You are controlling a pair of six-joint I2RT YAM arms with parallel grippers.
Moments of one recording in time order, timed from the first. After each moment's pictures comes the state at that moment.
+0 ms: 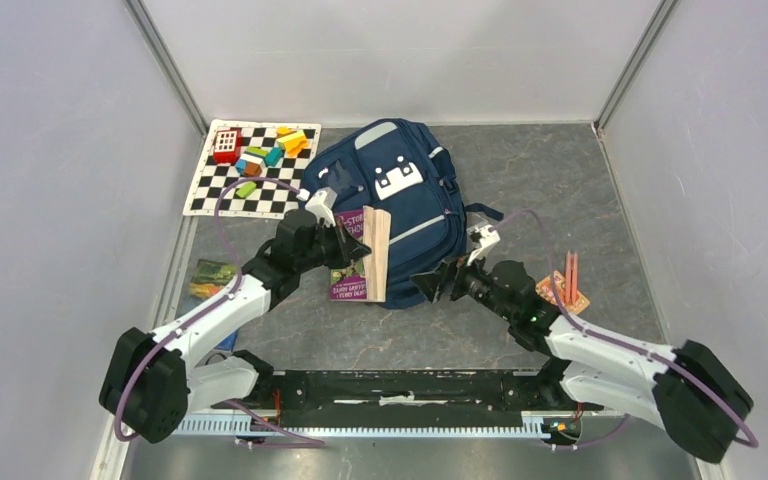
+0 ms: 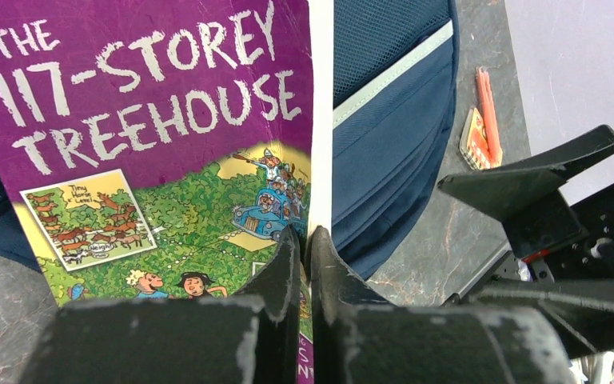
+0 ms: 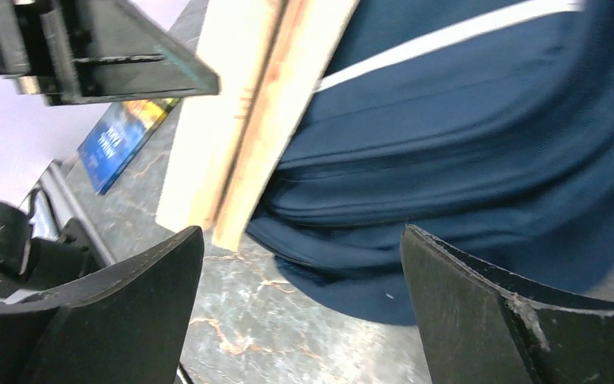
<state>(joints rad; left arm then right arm) -0.52 1.13 0.64 0.00 0.24 -0.64 0.76 0.94 0.28 0.48 -0.01 0.51</state>
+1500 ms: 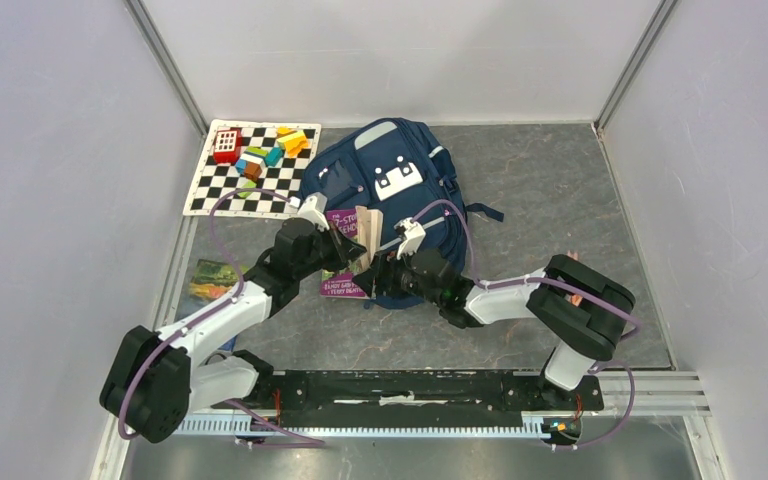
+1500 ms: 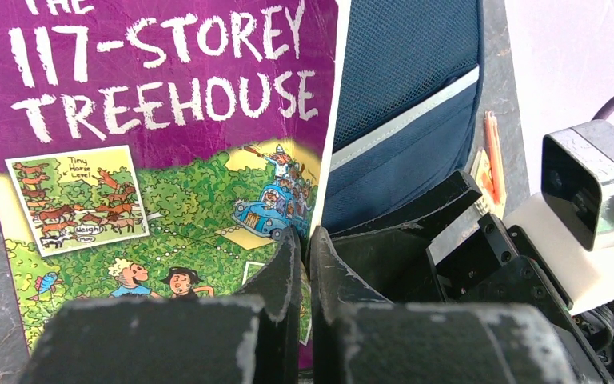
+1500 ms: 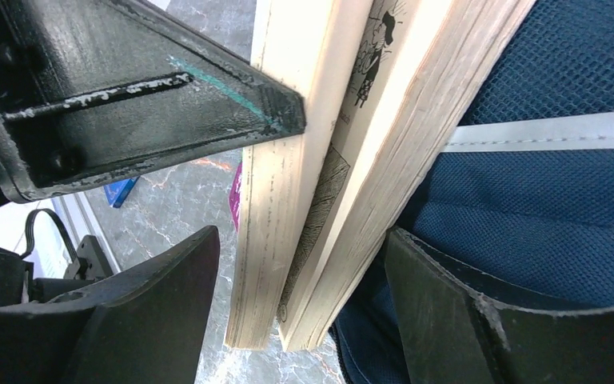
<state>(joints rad) -0.51 1.14 0.54 0.15 0.16 -0.72 0.97 1.68 0.65 0.74 0.05 0.63</state>
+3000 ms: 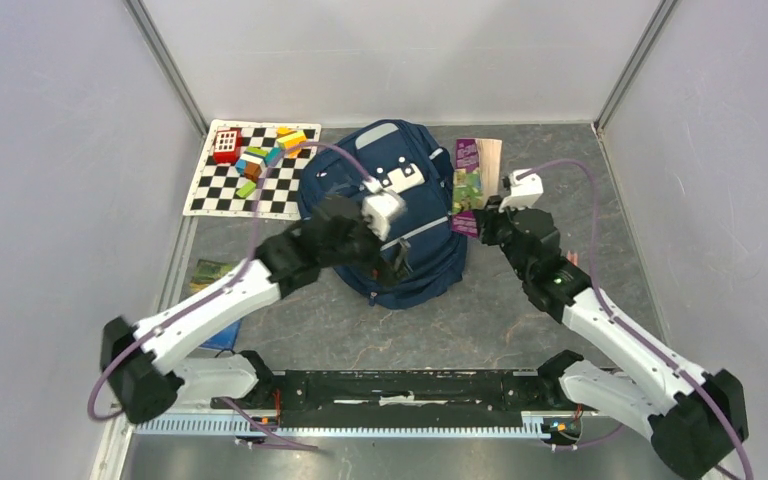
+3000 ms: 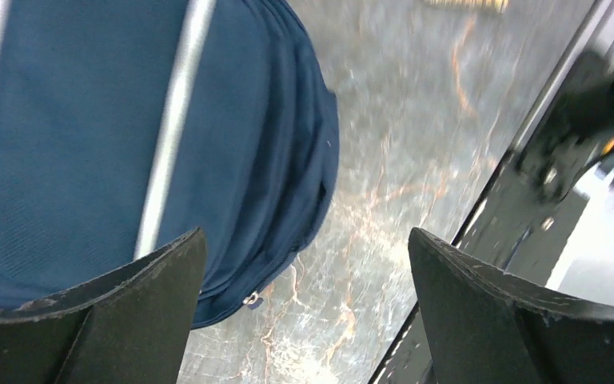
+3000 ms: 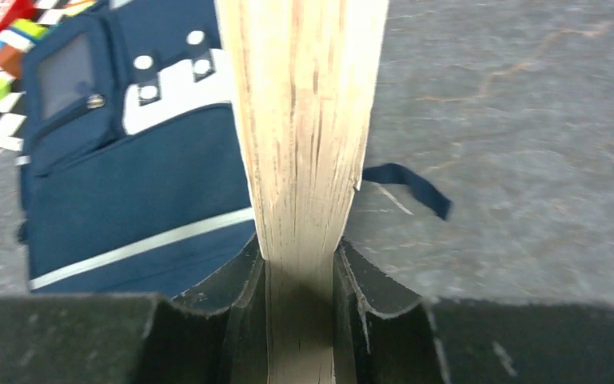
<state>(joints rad) -0.77 1.13 1.02 -0.39 0.21 -0.13 0.58 0.98 0.68 0.08 0.29 0.23</state>
